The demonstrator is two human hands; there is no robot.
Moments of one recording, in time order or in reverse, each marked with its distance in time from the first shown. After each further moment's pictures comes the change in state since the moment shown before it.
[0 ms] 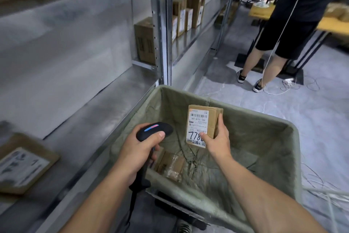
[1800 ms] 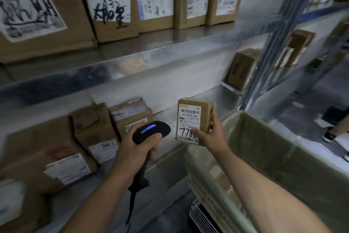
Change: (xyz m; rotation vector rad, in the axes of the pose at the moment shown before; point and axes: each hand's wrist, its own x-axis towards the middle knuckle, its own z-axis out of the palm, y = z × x) left_hand -0.102 0.009 -0.196 -0.097 0.503 0.158; right_hand -0.093 -0.168 0.185 0.216 -0.611 -0.520
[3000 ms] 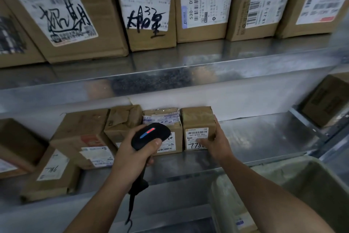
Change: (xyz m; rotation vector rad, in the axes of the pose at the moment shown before) left_hand 0.021 0.001 -0.006 -0.024 0.460 0.036; right_hand 0.114 0.042 0.084 -0.013 -0.456 0.110
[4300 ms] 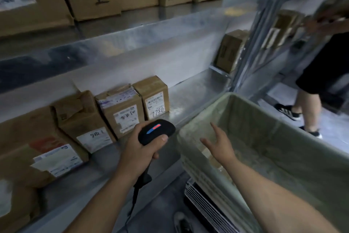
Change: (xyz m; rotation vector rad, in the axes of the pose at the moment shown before) left_hand -0.042 -0.034 -0.001 0.086 -0.574 -0.038; right_hand -0.208 0.039 -0.027 -0.353 0.466 0.288
